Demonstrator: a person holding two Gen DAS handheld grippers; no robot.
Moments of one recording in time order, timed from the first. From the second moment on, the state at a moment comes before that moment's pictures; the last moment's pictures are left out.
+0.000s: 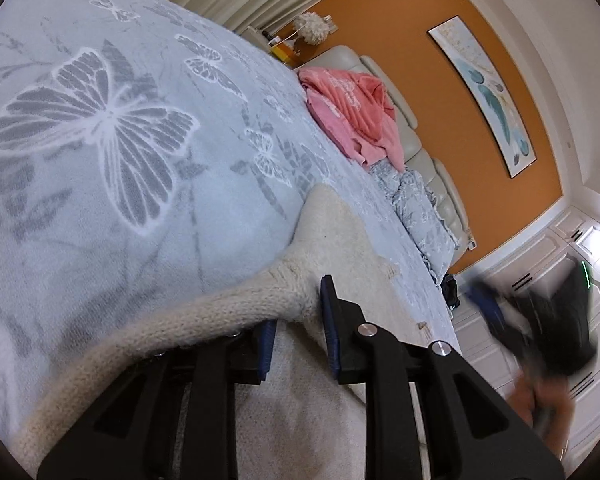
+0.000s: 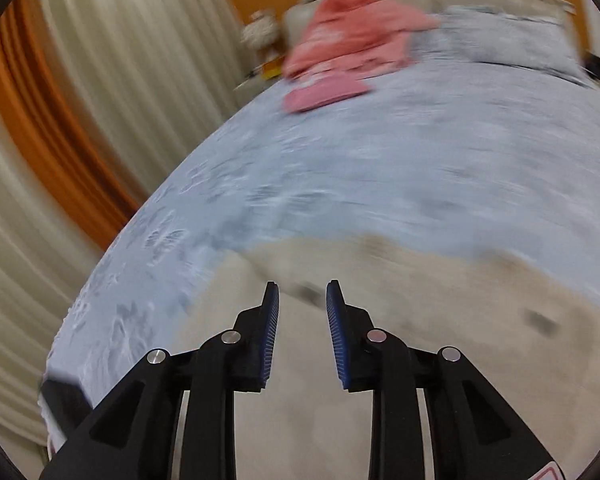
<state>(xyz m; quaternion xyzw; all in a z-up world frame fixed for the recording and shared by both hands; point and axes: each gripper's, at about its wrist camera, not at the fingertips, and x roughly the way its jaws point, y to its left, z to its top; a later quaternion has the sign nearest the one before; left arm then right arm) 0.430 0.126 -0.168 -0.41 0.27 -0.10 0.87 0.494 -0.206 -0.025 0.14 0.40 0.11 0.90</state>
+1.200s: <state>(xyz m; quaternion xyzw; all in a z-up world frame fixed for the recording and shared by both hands) 0.279 0.042 -0.073 -0.26 0.39 -0.09 0.88 0.171 -0.432 -0.083 0.30 0.48 0.00 0.83</state>
